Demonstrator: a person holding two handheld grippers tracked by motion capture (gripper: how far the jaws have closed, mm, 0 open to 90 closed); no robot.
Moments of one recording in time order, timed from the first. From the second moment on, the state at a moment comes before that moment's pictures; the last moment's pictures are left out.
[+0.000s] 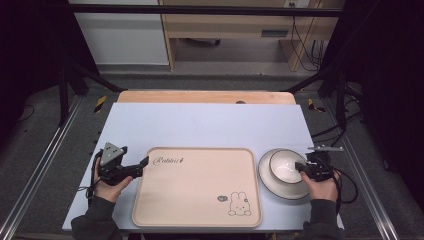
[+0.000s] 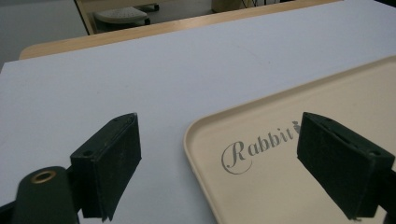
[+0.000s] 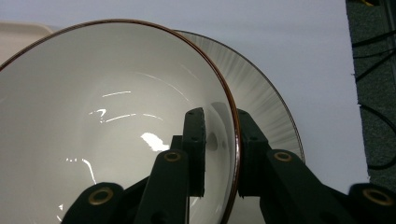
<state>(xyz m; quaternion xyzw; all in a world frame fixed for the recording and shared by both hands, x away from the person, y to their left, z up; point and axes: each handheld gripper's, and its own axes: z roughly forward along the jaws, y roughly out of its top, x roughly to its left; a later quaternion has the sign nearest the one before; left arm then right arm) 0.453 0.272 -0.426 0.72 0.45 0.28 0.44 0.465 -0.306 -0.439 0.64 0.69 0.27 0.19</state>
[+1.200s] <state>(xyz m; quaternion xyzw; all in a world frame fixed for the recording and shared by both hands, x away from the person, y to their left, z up) 0.455 0.269 -0.429 0.73 0.45 0.27 0.43 0.465 -0.308 -0.438 0.66 0.67 0.29 0.16</state>
